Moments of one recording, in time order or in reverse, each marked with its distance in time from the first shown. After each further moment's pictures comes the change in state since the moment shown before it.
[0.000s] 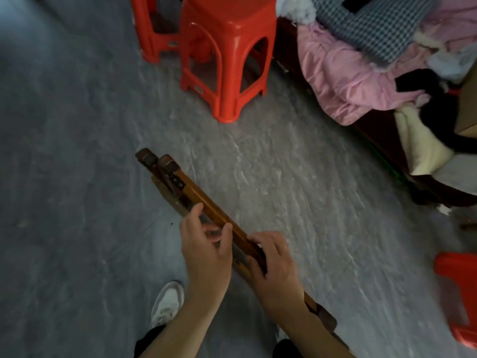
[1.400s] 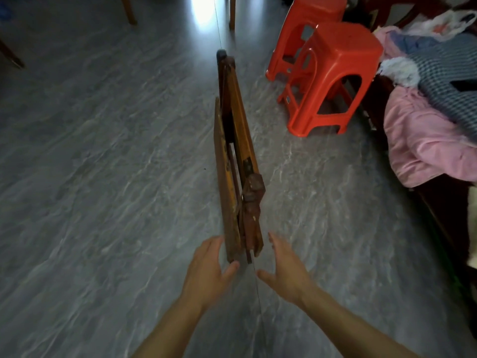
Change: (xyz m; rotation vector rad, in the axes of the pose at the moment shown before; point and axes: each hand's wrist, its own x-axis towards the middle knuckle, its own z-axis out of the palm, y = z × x) left_hand -0.324 -0.129 0.158 0.368 0.095 -0.143; right_hand -0.115 0.263 -0.074 -0.185 -0.676 -0.425
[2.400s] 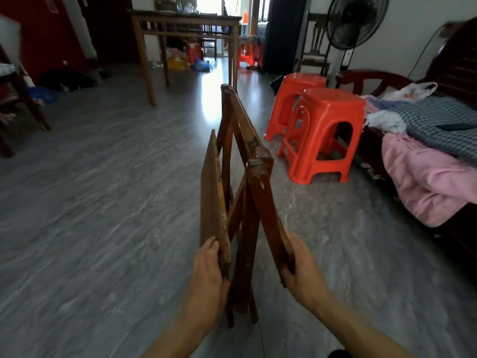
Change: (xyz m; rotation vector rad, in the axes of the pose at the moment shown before) left_hand 0.069 -0.095 0.111 0.003 0.471 0.405; right_hand 0.089 0.109 0.053 0.156 0.486 -0.480
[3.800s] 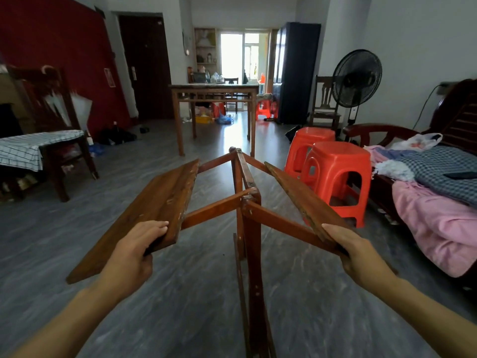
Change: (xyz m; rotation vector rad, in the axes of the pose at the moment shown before) left_hand 0.041 0.005 -0.251 0.291 0.164 0.325; right_hand 0.064 -0.031 -0.144 -0.467 0.087 -0.438
